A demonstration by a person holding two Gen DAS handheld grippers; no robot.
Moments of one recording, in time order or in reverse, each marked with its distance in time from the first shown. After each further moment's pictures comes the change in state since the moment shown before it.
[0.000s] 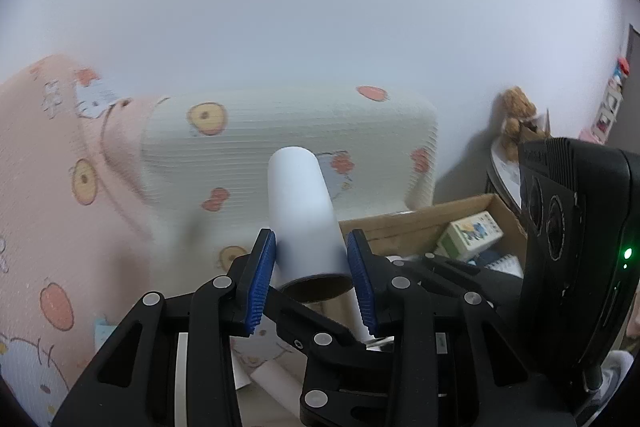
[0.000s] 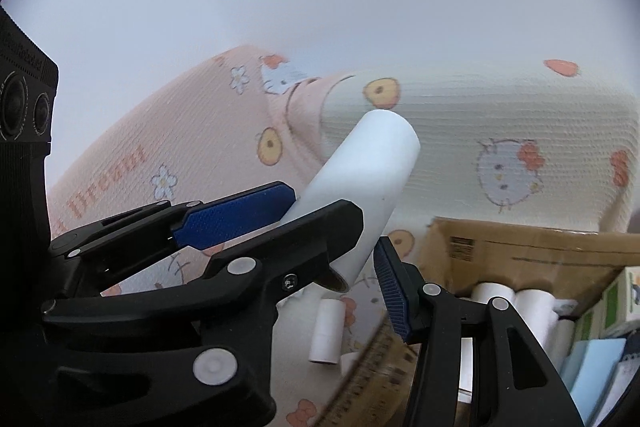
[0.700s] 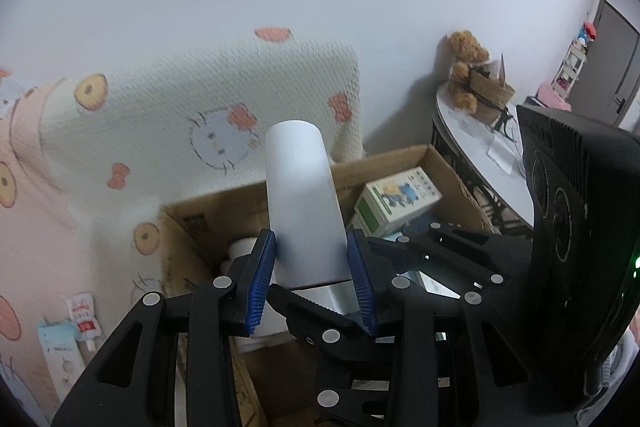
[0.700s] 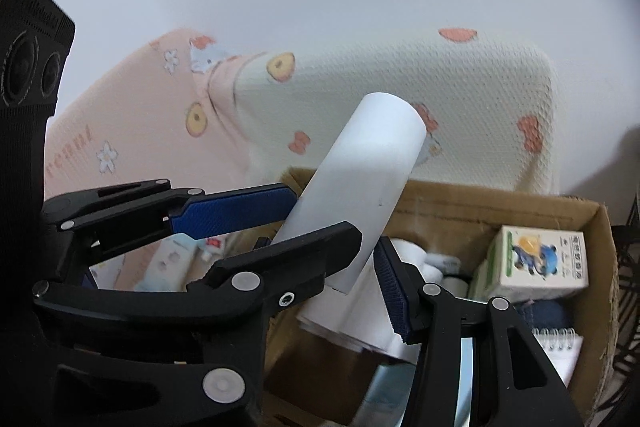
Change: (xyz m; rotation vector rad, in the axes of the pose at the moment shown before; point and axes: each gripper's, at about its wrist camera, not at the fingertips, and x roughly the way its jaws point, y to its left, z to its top) left arm 0.053 -0.079 -0.001 0.066 0.196 -0.180; right arm -0.050 -0.074 -0.019 0.008 0.139 -0.179
